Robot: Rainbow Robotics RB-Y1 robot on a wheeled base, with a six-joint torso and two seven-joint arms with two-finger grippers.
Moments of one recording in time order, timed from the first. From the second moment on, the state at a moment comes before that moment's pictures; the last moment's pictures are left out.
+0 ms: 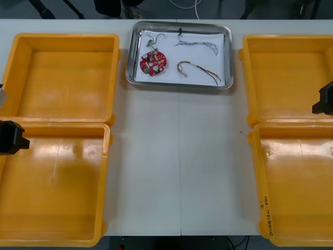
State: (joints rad) right arm -0.41 -0.86 -0.16 -2.02 -0.85 1.90 1.04; left arm -0.15 0.76 0.27 -2.20 0.85 1.91 -1.21
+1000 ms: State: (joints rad) right arm -0.24 -0.94 -0.23 -1.93 -0.91 1.75 1.15; left arm -0.15 0.76 0.27 -2.20 0.85 1.91 -1.21
